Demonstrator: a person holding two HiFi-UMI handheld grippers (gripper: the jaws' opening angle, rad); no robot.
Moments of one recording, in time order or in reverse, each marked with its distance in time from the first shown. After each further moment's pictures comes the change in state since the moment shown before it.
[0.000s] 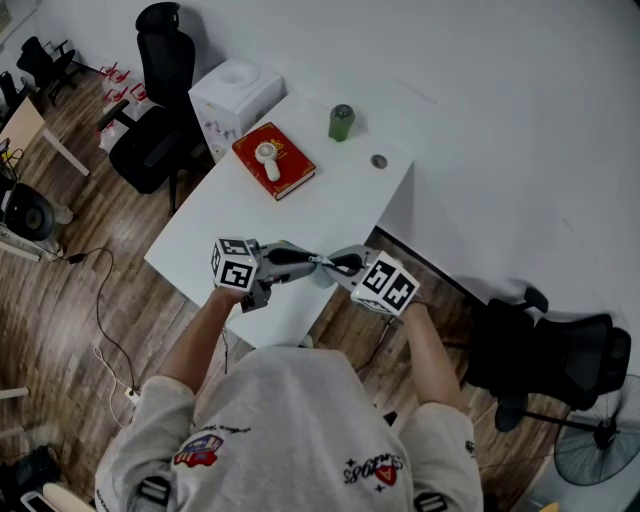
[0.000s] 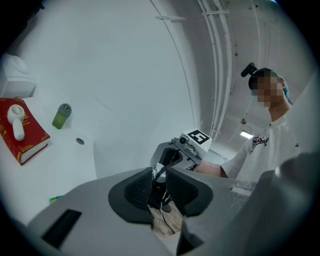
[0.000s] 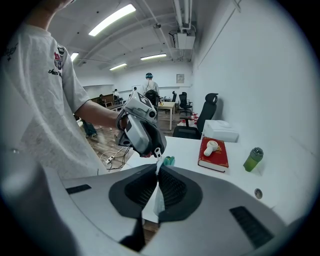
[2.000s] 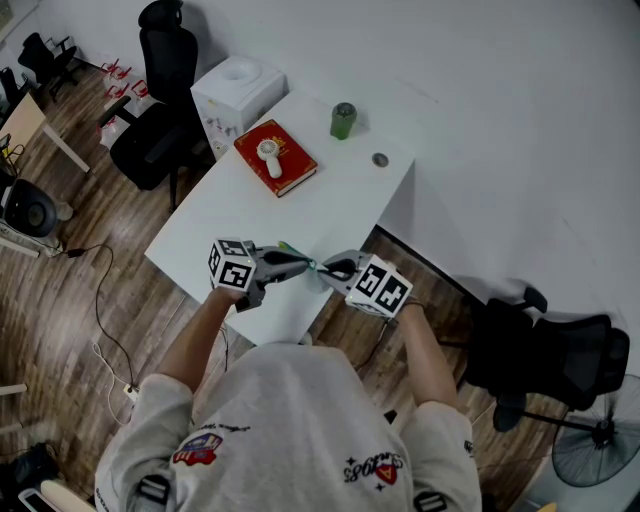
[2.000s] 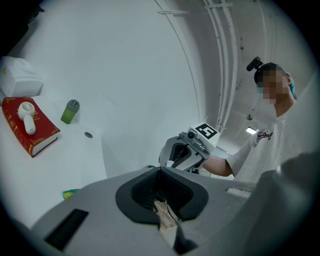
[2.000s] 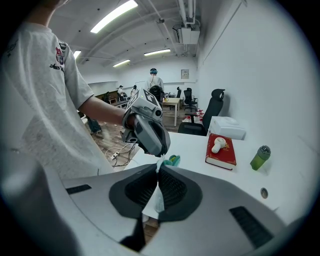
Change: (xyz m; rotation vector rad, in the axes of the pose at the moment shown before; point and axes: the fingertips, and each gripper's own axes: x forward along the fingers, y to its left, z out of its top) left arm -0.015 0.011 -0.026 -0.022 0.061 0.068; right arm 0.010 0.029 -0.006 0.007 0.072 0.068
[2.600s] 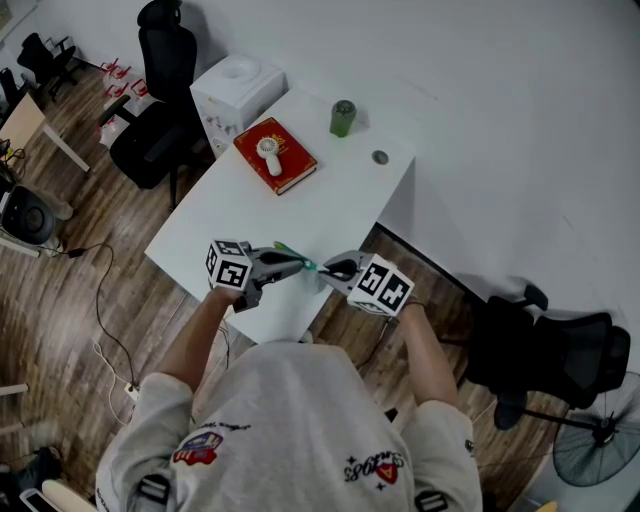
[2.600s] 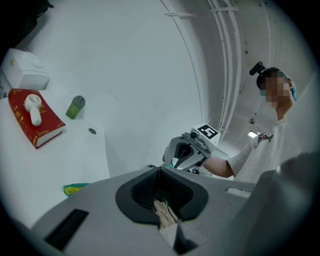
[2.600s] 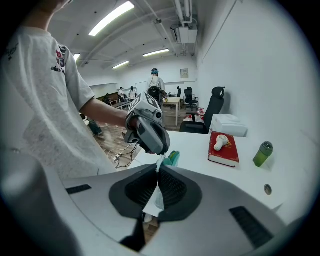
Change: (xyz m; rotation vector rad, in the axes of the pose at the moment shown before) left arm -0.007 0.009 -0.013 -0.050 -0.007 0.015; right arm 0.003 -0.001 -0.007 0.003 -0.029 0.008
